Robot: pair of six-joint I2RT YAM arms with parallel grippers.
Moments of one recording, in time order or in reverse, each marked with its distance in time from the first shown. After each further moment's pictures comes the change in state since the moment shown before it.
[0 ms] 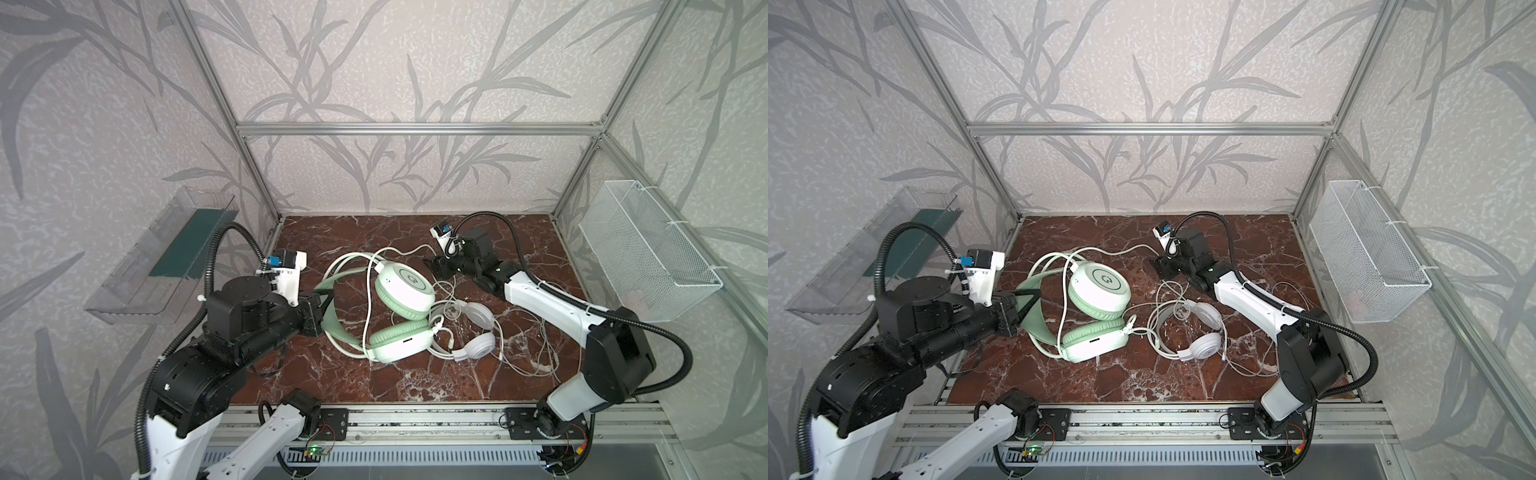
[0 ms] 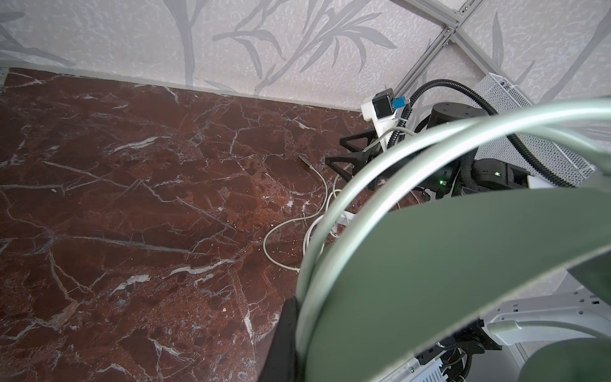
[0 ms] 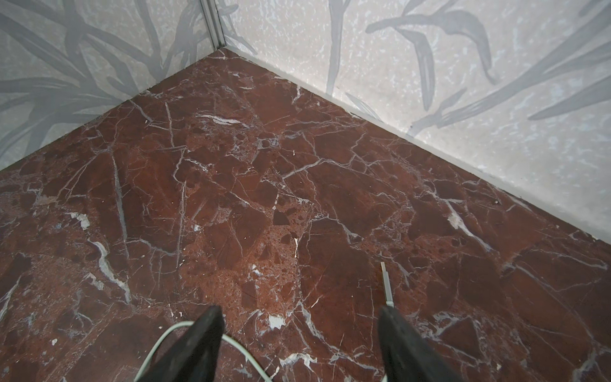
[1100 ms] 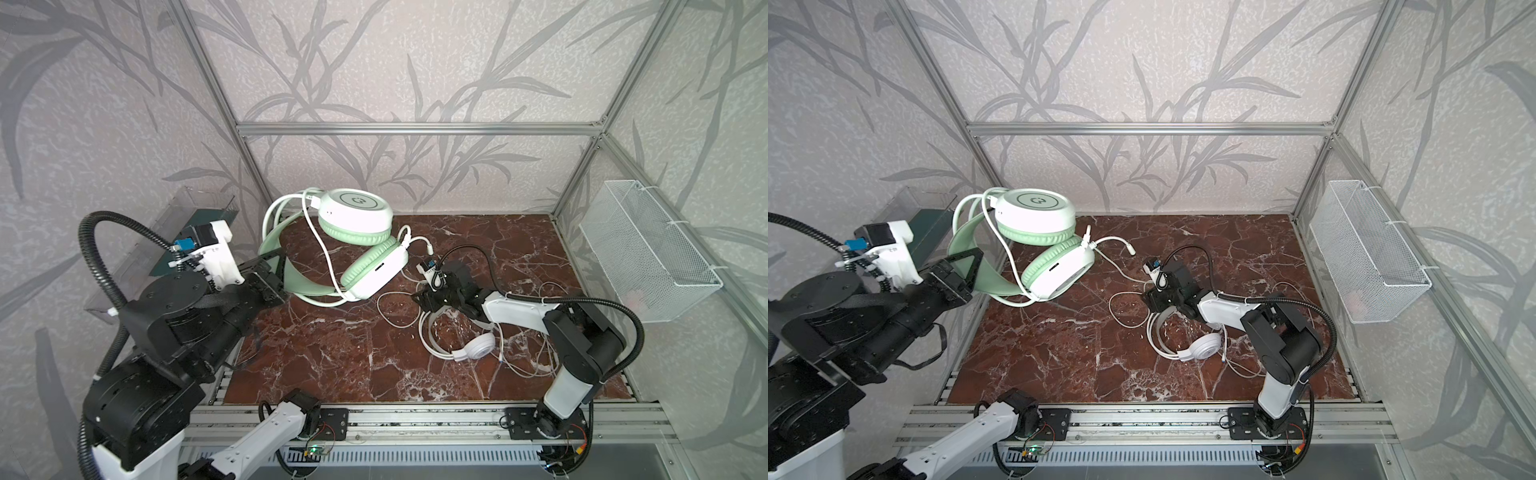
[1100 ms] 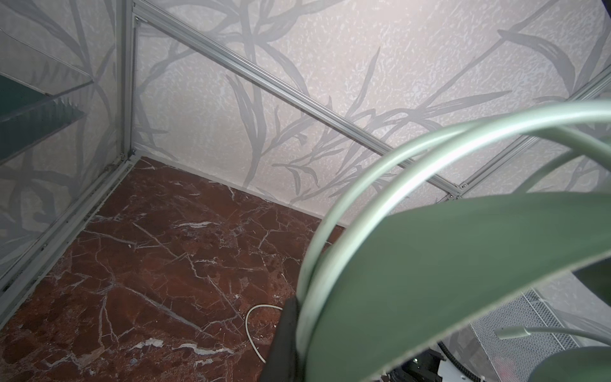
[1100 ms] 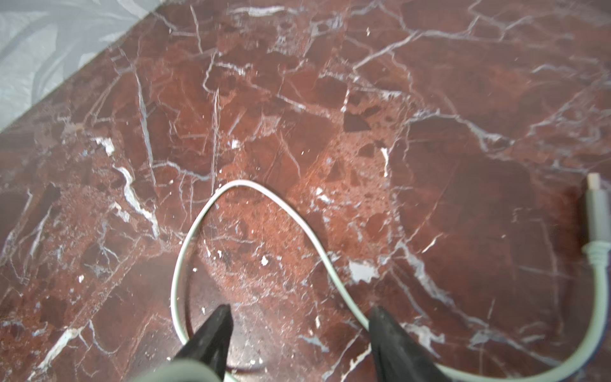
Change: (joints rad) left arm 0.000 0.104 0.356 0.021 -0.379 -0.172; right arm 0.105 0.158 -0.251 0.249 -0.078 0.125
